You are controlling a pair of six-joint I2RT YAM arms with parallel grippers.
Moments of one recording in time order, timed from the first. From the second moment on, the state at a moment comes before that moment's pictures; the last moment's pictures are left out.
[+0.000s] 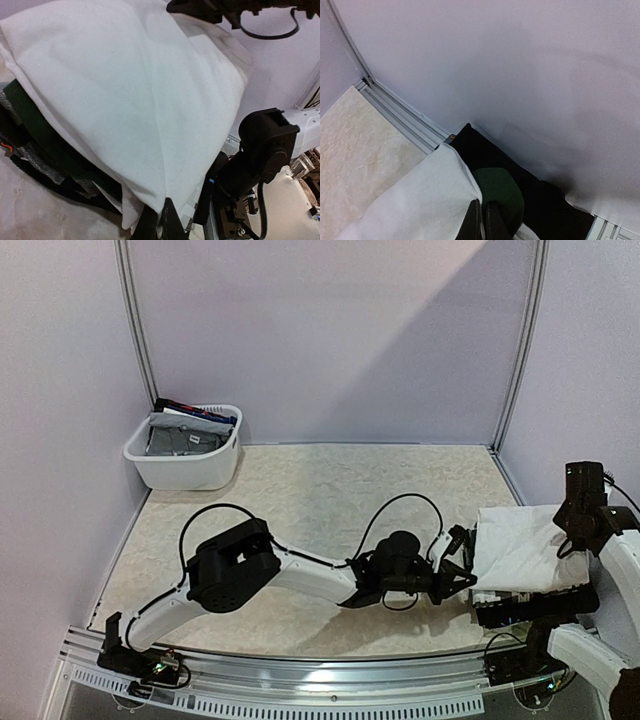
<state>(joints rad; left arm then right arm) -1.24 2.62 1.83 0.69 0.36 -0.46 -0.02 0.75 0.73 -0.75 0.73 0.63</state>
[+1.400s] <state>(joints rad) -1.23 2.46 1.68 0.65 0.34 -0.55 -0.25 0.71 0.90 -0.75 0.18 0.47</state>
